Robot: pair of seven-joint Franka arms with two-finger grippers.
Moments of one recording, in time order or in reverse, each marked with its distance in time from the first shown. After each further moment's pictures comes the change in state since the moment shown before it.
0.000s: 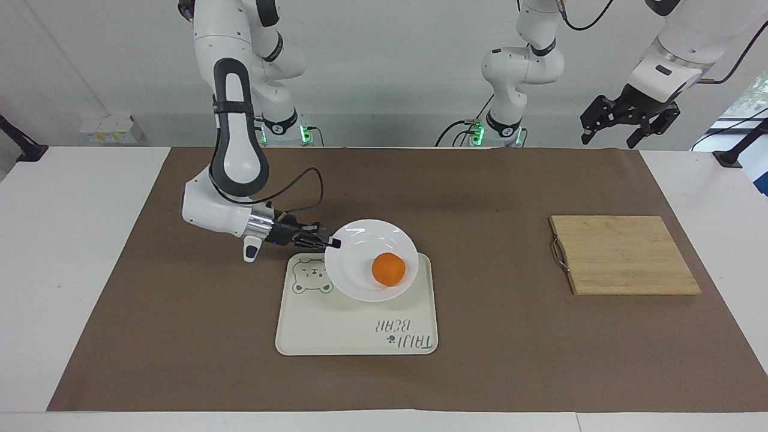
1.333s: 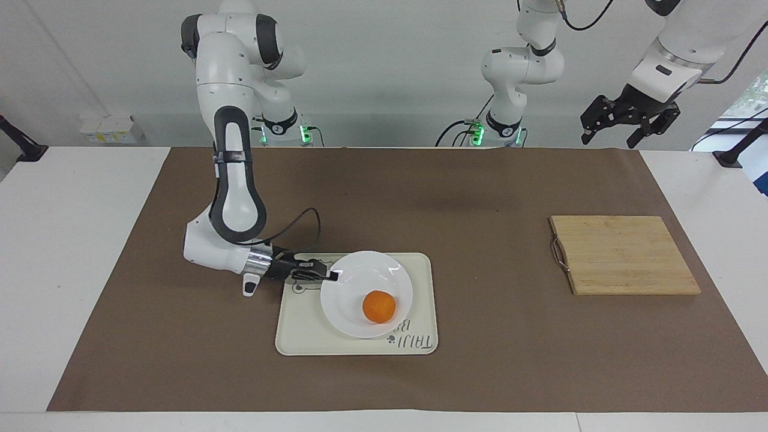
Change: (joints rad) left arm 0.001 0.000 0.000 0.000 0.000 0.000 0.000; right arm -0.004 0.039 -0.003 0.015 -0.015 -0.004 0.009
